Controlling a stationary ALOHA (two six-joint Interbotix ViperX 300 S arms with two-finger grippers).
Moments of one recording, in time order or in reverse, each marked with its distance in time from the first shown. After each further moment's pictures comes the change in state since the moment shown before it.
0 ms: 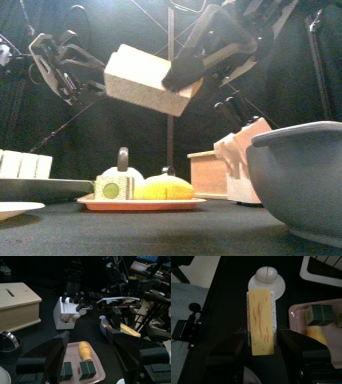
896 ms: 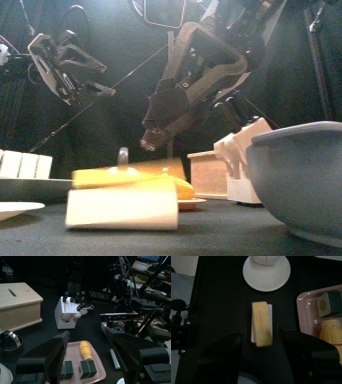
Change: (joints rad) left arm -0.002 -0.002 0.005 0.000 0.015 0.000; right arm 0.000 0.074 -0.061 0.063 0.092 0.002
